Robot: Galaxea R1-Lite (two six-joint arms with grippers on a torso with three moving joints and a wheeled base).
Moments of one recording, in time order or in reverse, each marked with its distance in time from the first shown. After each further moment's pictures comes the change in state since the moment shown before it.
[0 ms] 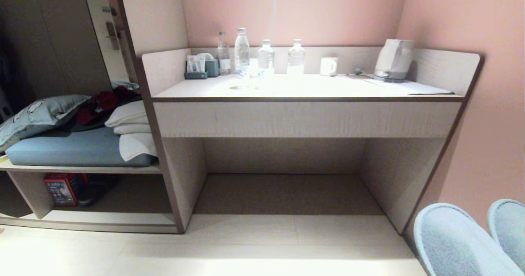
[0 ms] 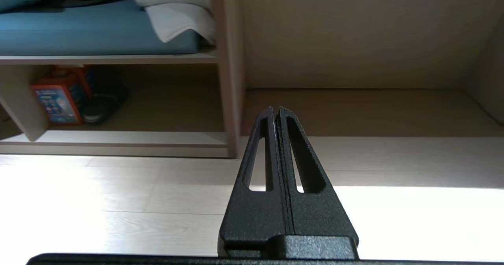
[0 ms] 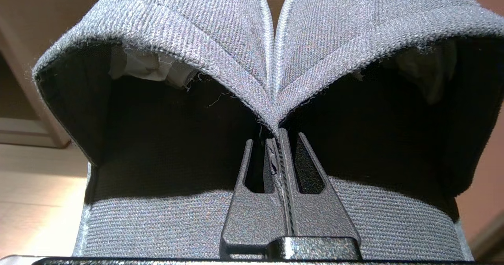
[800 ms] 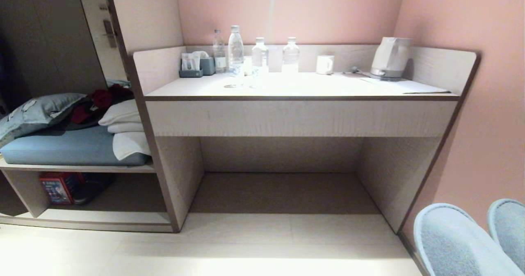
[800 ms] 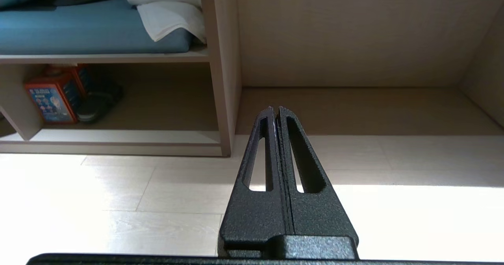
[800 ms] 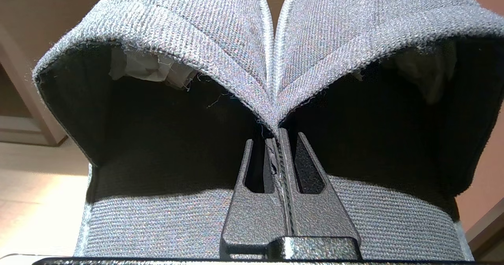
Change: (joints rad) left arm 0.000 0.000 0.000 0.000 0.000 0.004; right arm 0.000 0.000 0.000 0.000 0.000 0.000
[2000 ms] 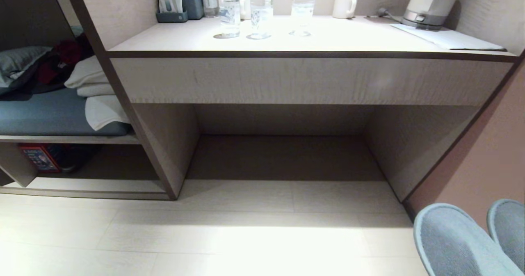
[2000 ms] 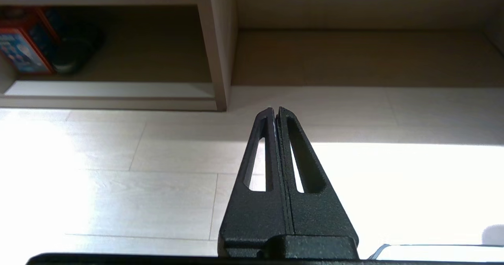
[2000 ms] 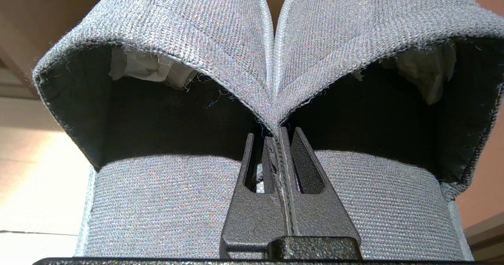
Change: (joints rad) left arm 0.000 0.000 0.000 -0.001 -0.001 -0.008; right arm 0.001 0.000 0.000 0.000 0.000 0.000
